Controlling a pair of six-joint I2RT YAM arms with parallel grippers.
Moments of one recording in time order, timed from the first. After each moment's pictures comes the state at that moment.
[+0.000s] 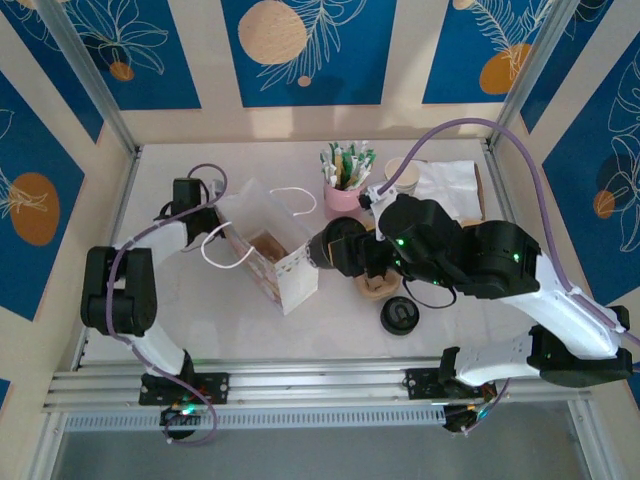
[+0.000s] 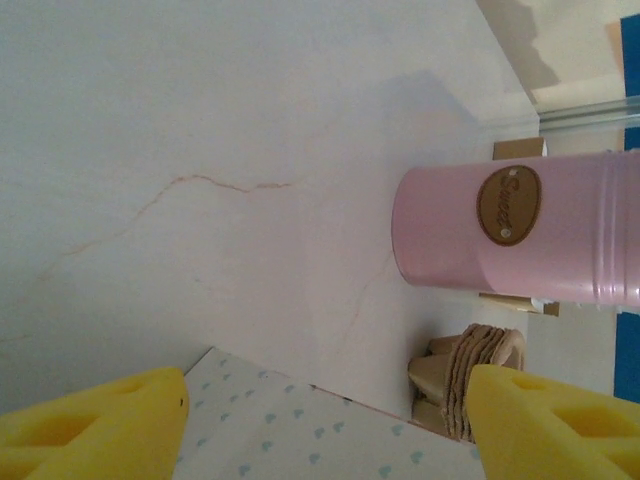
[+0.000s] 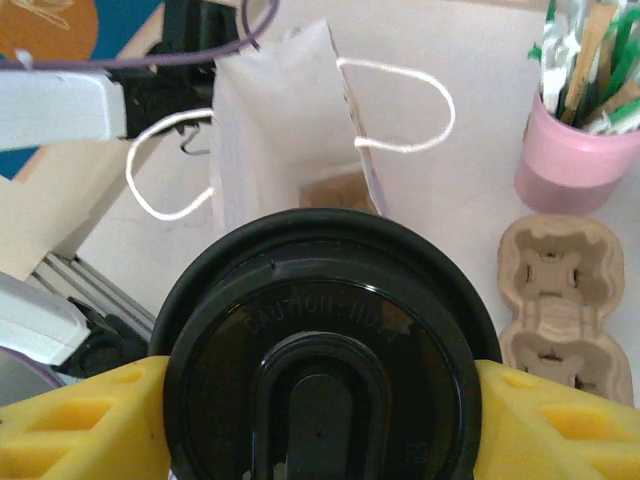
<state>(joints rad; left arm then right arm) -0.07 1.68 0.97 -0.06 0.67 -0.70 1.22 1.22 1.84 -1.28 0.36 0.61</state>
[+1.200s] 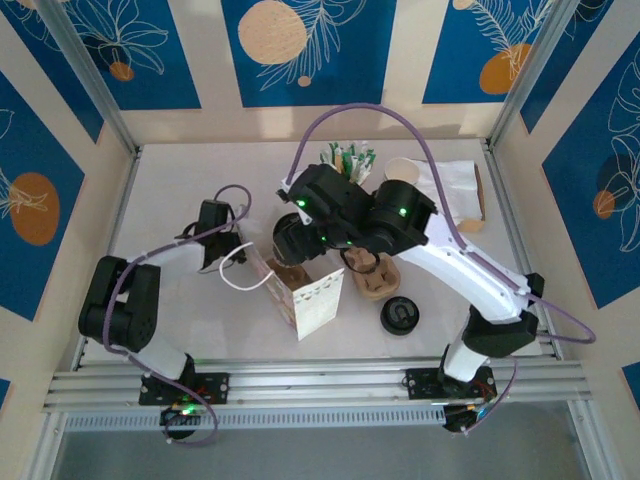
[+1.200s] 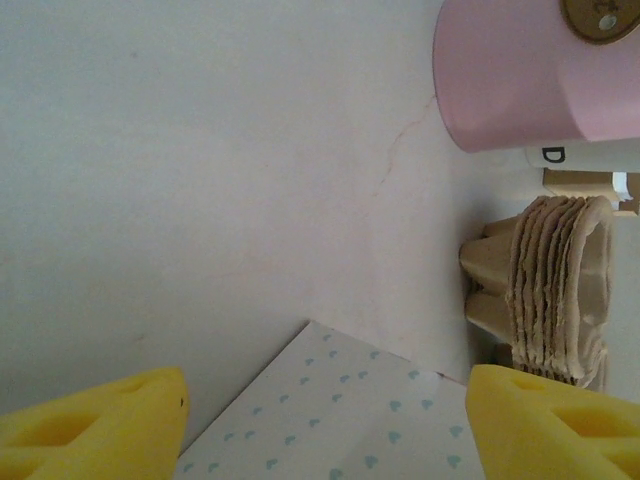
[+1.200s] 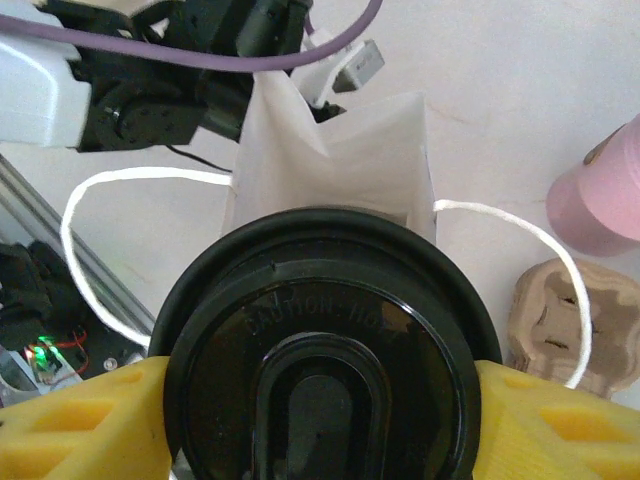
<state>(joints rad) -0.25 1.57 0.77 -0.05 0.56 -0.68 1.13 1.67 2.19 -1.41 0.20 0.36</state>
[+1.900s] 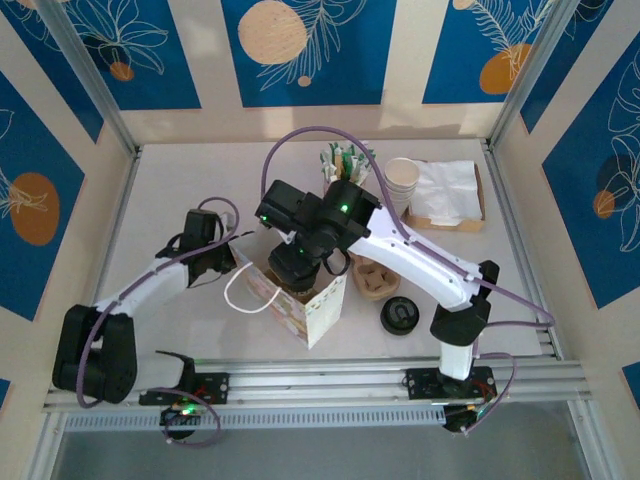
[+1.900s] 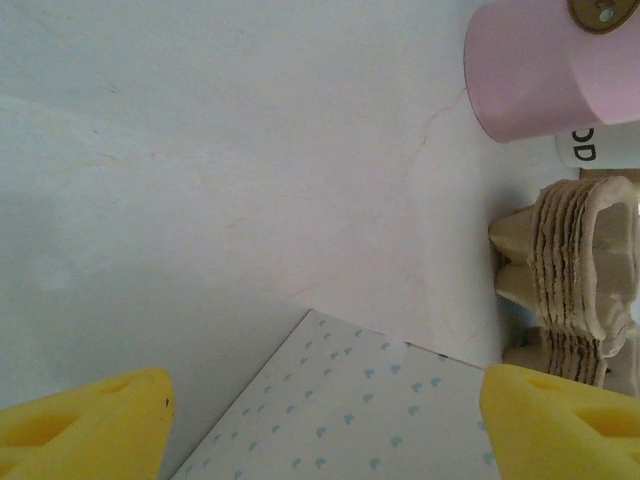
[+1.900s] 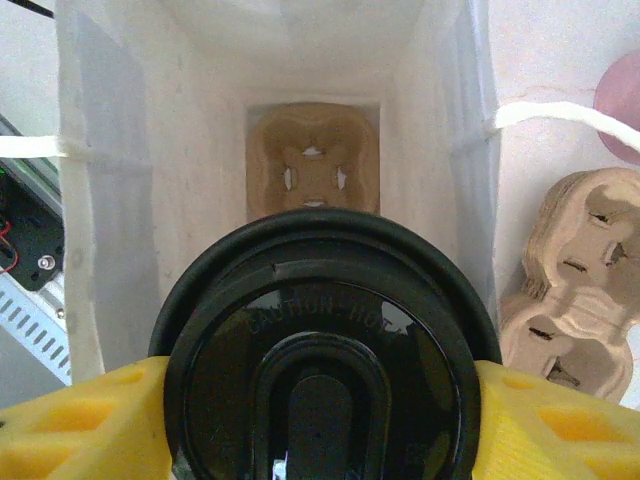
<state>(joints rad) -0.25 1.28 0.71 -0.29 0.40 -0.65 1.14 1.84 2.24 -1.59 0.14 0.33</state>
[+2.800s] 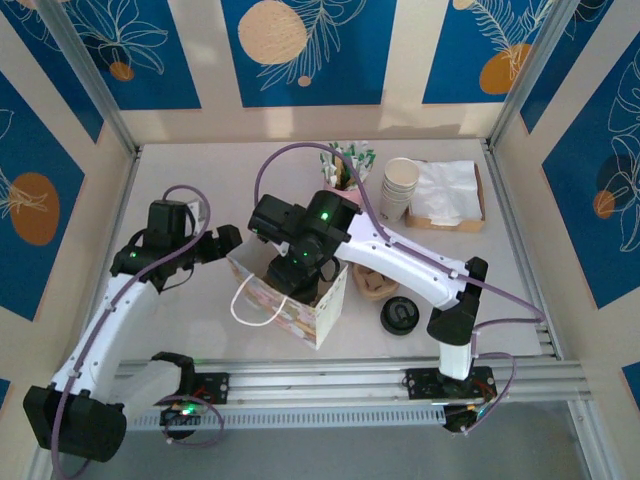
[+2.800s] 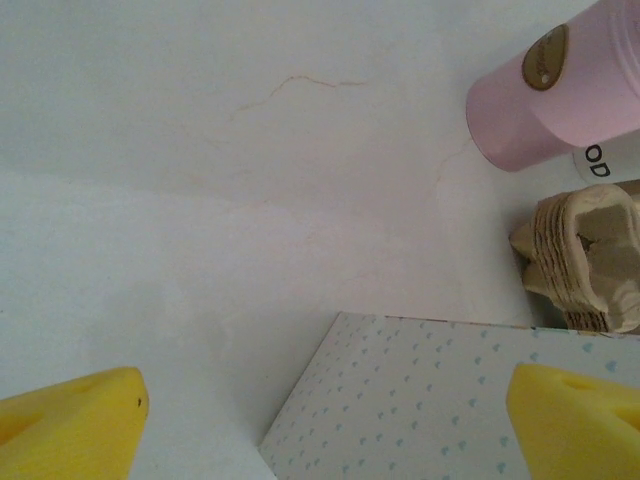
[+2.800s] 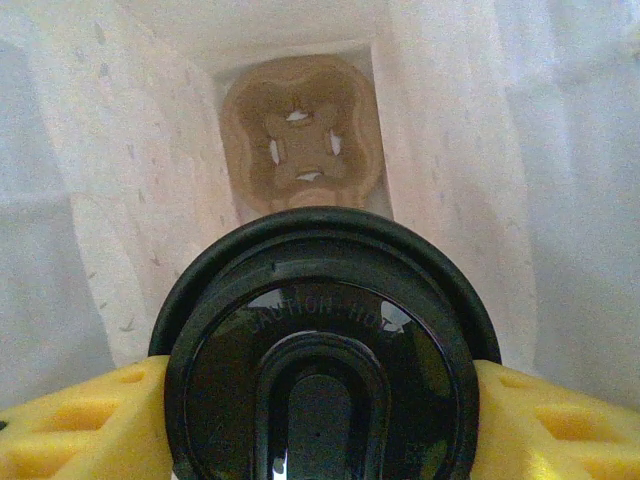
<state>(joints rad) -0.20 1.00 0.95 -0.78 0.21 -0.44 1.15 1.86 2.12 -1.55 0.10 0.32</state>
